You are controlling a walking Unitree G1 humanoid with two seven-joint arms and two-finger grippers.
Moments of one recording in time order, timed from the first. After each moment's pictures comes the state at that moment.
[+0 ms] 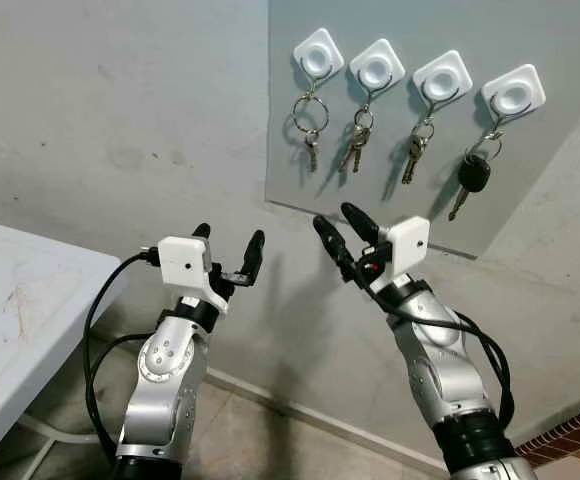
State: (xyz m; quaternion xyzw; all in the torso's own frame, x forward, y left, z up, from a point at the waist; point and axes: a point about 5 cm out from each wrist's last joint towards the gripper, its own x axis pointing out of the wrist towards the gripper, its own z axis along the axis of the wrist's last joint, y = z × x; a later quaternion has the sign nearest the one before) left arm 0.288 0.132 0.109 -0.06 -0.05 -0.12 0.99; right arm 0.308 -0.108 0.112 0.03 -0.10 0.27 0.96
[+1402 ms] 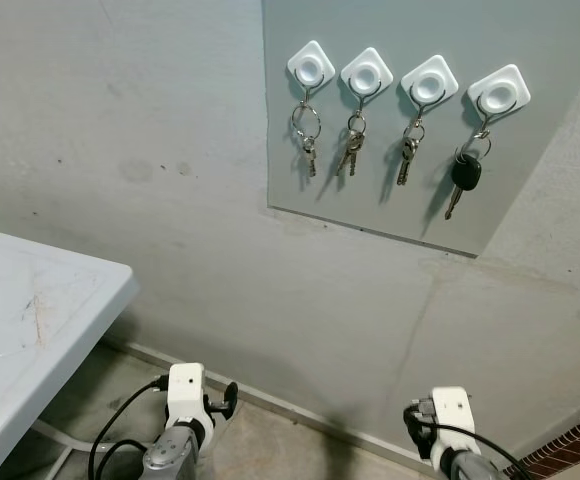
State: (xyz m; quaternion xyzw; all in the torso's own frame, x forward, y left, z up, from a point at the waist) left arm 0.216 0.167 -0.060 -0.06 0.32 -0.01 0.95; right arm 0.180 -0.203 -0.078 -0.01 0.39 0.01 0.92
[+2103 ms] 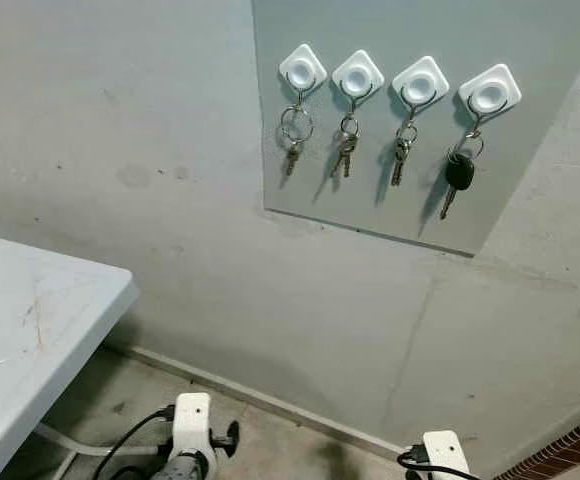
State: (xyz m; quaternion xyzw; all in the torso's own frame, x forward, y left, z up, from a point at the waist) left arm 0.189 0.155 -0.079 -0.02 0.38 -0.03 0.92; right arm 0.151 -0.189 -0.095 -0.04 0.47 0.03 0.88
